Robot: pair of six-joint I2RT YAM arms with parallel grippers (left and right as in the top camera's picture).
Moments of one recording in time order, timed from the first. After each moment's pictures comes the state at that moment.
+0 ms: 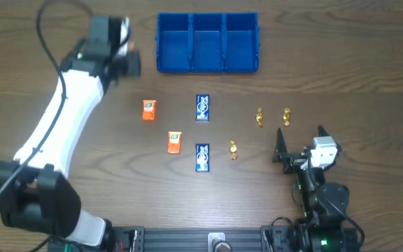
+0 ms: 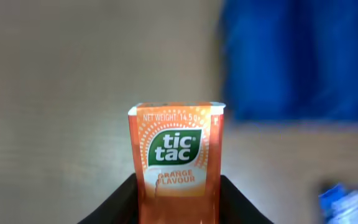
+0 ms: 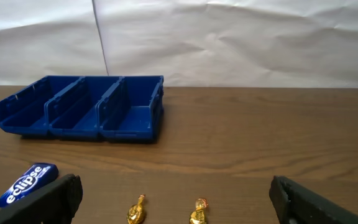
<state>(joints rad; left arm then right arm) -0.20 1.69 1.44 -0.68 -0.06 -0.16 0.07 0.01 0.01 -0.08 -0.01 0.03</state>
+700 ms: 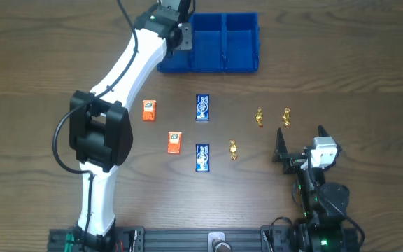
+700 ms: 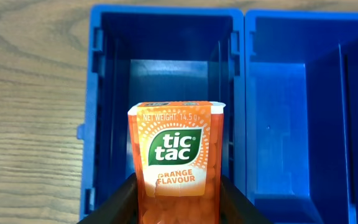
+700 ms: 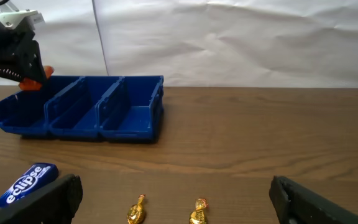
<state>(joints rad) -0.39 2.26 2.03 -0.79 -0.16 -0.36 0.07 0.01 0.01 -0.08 -0.01 0.03</state>
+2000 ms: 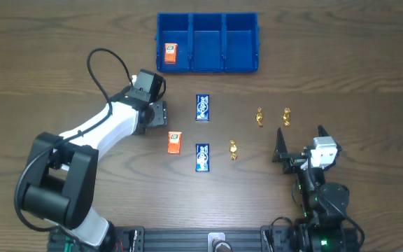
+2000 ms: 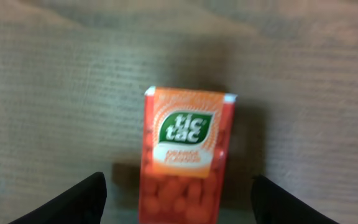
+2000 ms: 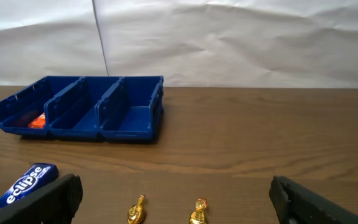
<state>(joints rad) -0.36 1.77 0.96 -0.44 -0.15 -0.40 0.07 0.01 0.01 -0.08 -0.01 0.03</state>
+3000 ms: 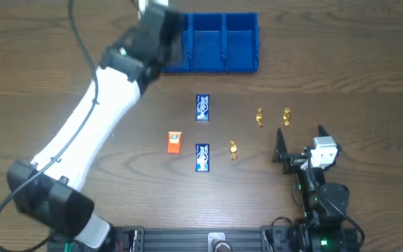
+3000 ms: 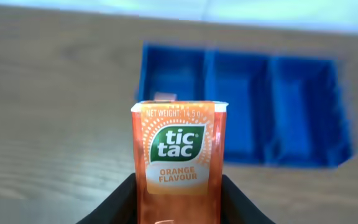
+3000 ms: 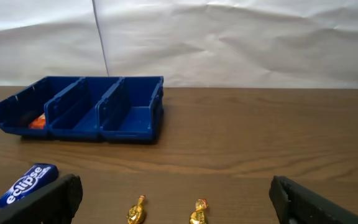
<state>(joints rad) -0.46 1.74 1.68 -0.74 -0.25 -0.42 0.07 0.01 0.01 -0.08 -0.01 0.03</state>
